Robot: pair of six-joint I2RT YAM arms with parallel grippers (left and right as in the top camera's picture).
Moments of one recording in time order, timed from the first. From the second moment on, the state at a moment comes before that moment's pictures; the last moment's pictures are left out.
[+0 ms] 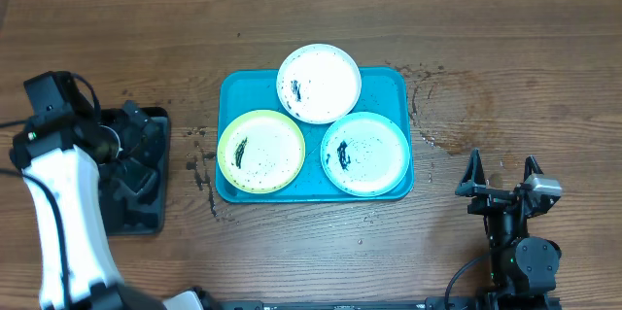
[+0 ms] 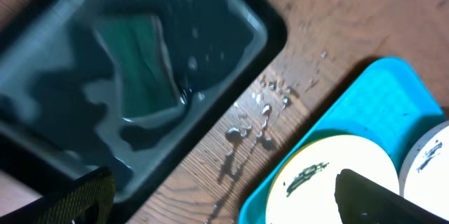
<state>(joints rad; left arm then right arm) 0.47 1.46 1.23 -1.01 0.14 -0.42 0.05 0.01 0.02 -0.02 0.14 0.18</state>
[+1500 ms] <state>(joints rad) 0.55 1.90 1.23 -0.95 0.01 -0.42 0.05 0.01 0.02 -0.02 0.14 0.18</state>
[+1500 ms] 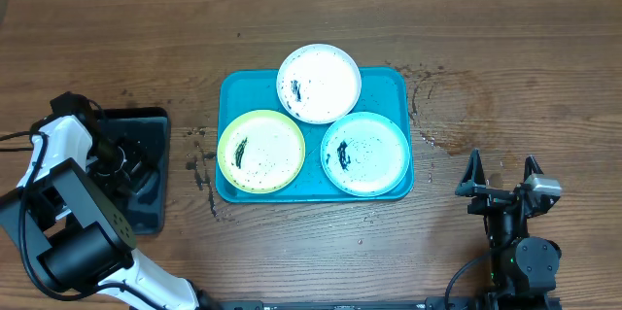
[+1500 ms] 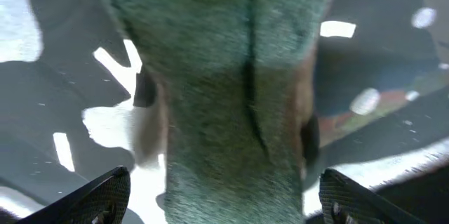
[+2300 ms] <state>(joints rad) 0.55 1.90 1.19 -0.88 -0.02 -0.44 0.05 0.01 0.02 -0.02 0.14 0.18</state>
